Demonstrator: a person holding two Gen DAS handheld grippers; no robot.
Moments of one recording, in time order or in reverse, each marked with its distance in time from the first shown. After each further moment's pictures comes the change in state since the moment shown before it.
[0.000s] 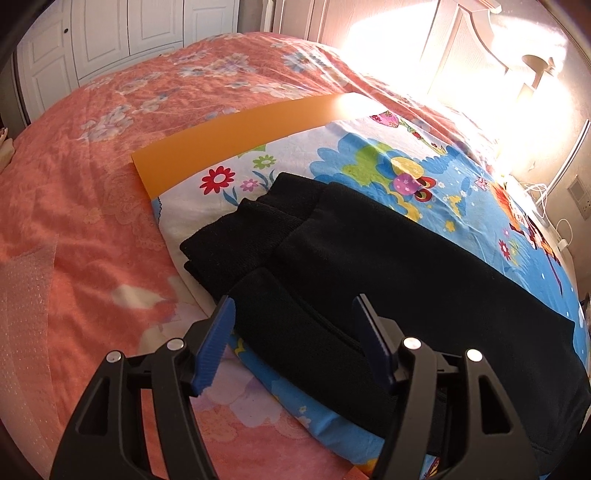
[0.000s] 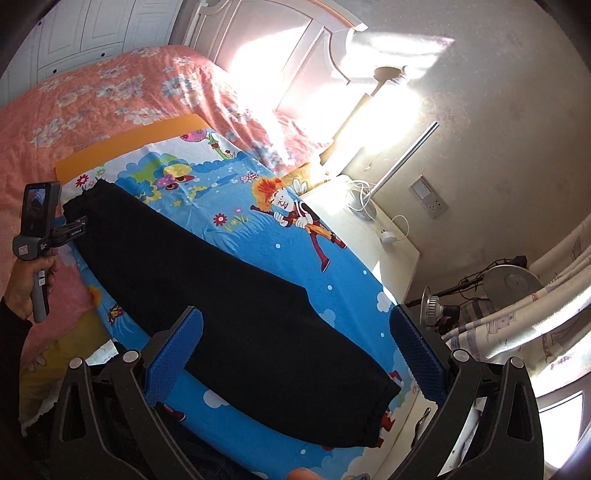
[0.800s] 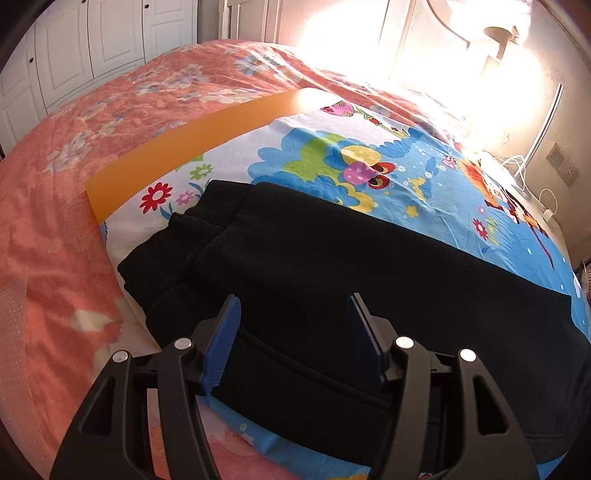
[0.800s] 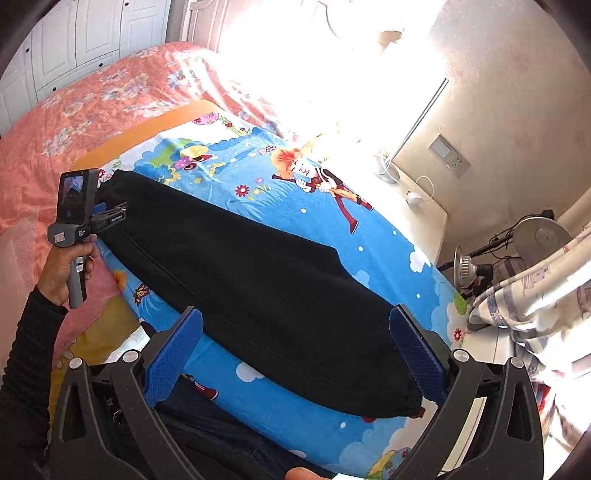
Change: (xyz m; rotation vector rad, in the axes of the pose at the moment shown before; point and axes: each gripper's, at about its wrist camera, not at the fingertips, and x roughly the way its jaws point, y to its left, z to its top) left arm 0.015 -0.051 -0.001 0.118 -0.009 -0.055; right arm 0.001 -0.002 -0.040 0.103 0.061 0.104
